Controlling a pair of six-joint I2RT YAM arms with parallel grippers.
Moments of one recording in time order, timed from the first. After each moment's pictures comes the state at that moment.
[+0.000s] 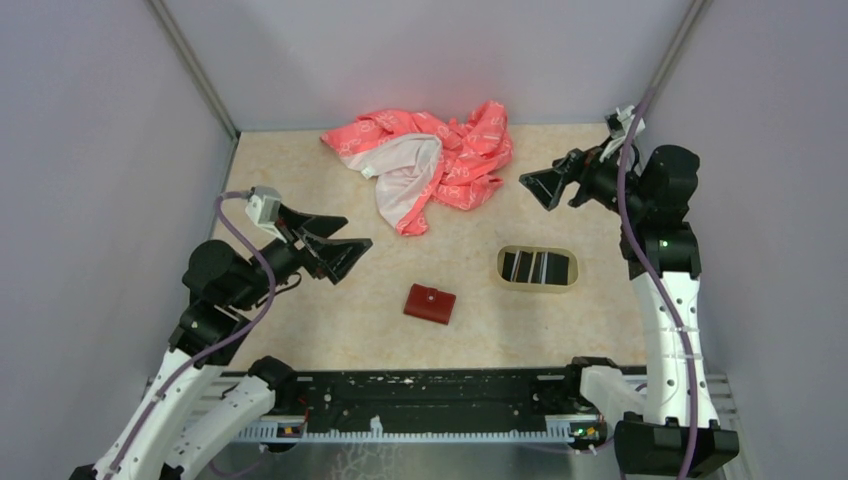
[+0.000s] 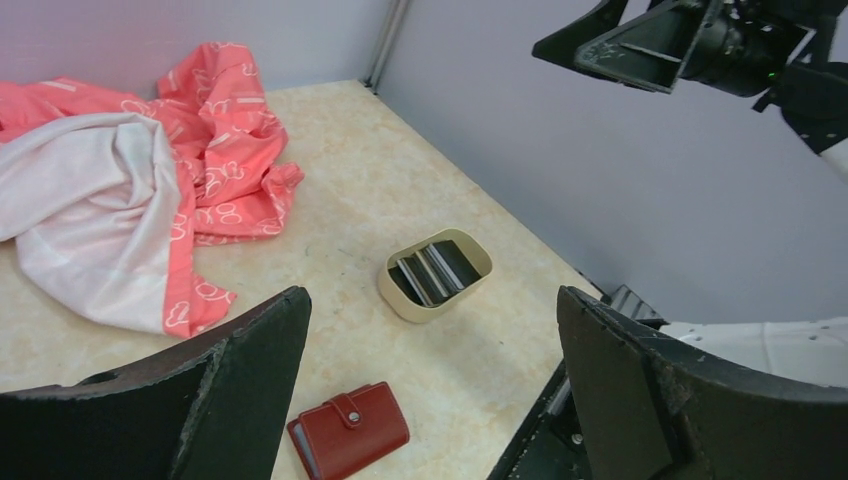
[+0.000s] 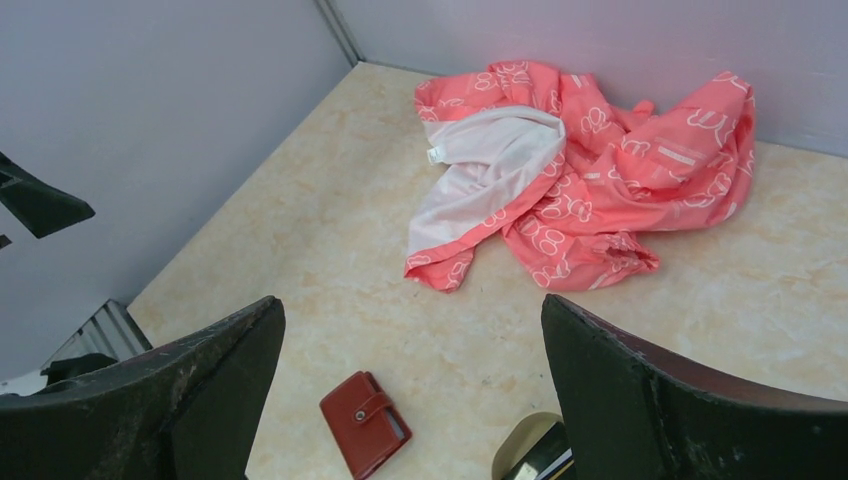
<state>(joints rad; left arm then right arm) -0.52 0.60 0.83 -0.13 0.32 -0.45 -0.06 0.97 1.20 -0.36 -0.79 0.23</state>
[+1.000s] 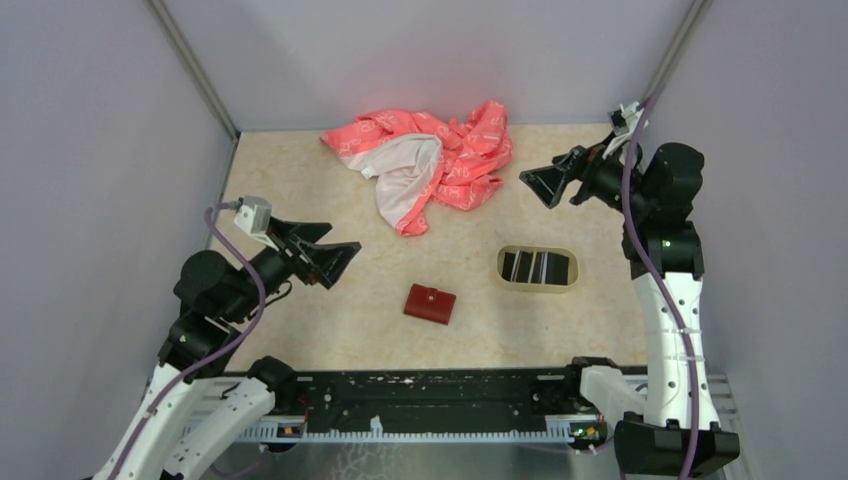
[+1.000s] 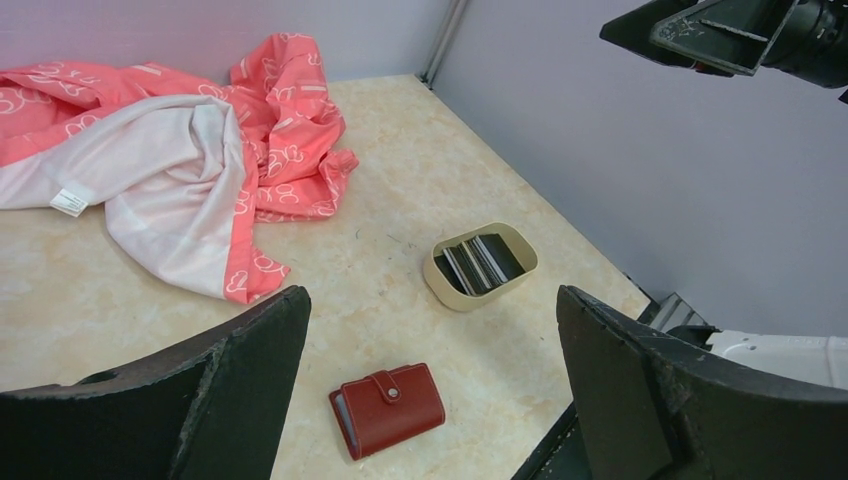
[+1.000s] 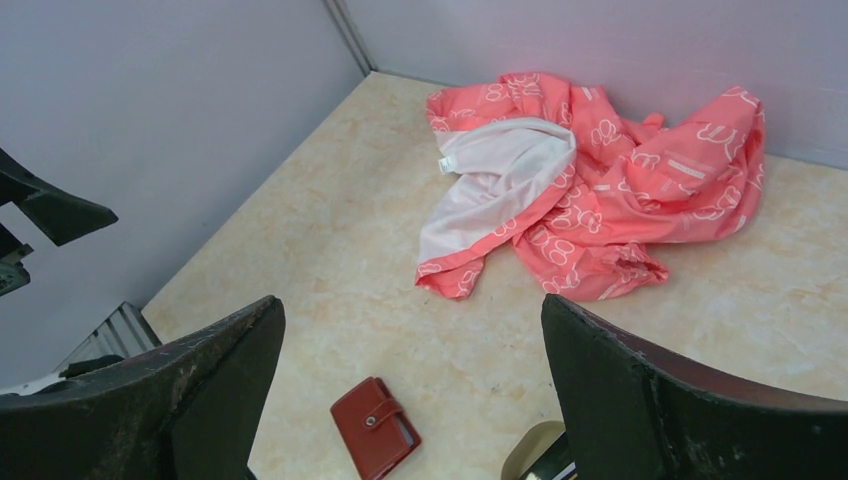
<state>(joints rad) -0.52 0.52 0.84 -0.25 0.22 -0.40 -0.06 0.97 1.23 -0.34 -0.80 0.26</state>
